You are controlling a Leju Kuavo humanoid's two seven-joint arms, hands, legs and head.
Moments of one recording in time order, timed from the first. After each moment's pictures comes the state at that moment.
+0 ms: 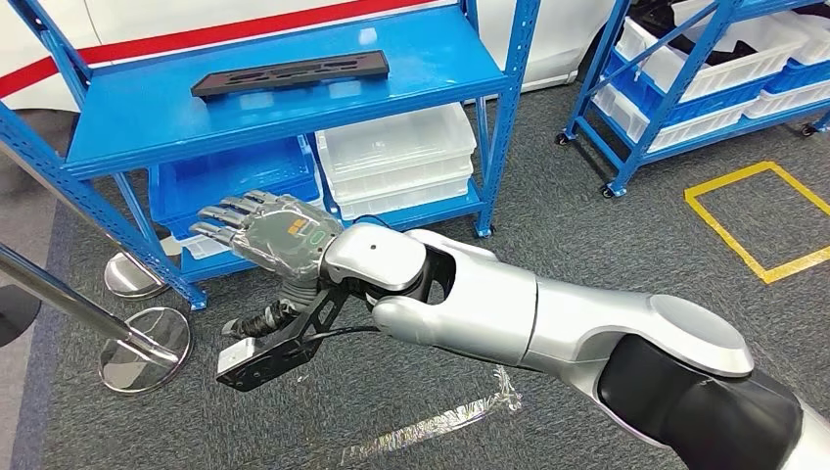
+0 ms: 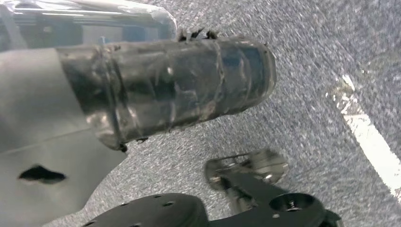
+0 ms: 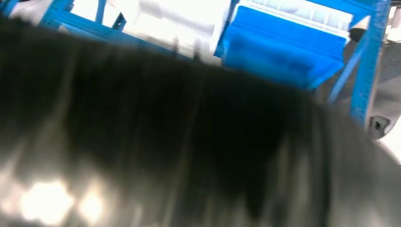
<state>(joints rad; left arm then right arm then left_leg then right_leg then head) -0.08 -0.01 -0.49 -0.27 0.38 0.31 -0.21 -1.16 0.10 1.18 -1.37 0.48 0.22 0.17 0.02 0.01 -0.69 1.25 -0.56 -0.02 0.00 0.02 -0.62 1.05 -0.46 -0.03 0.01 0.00</state>
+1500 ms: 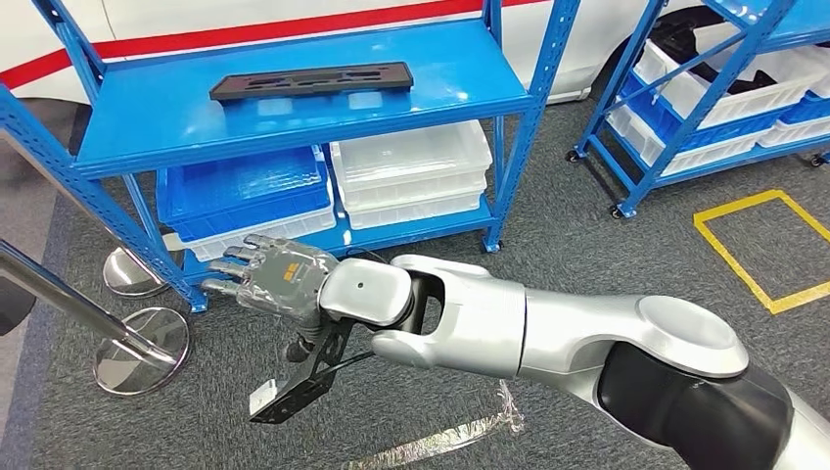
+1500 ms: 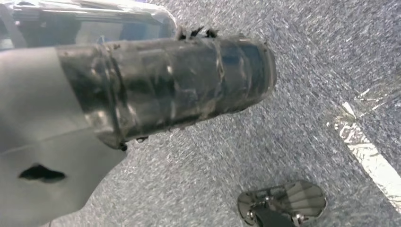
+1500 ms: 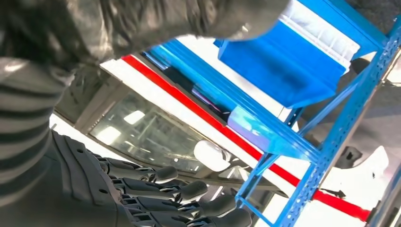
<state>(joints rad) -0.09 0.01 -0.62 -0.25 0.34 0.34 -0.16 -1.16 0.09 1.31 -1.36 0.60 0.28 0.13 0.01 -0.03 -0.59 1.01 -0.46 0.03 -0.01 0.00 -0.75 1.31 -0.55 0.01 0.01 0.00</state>
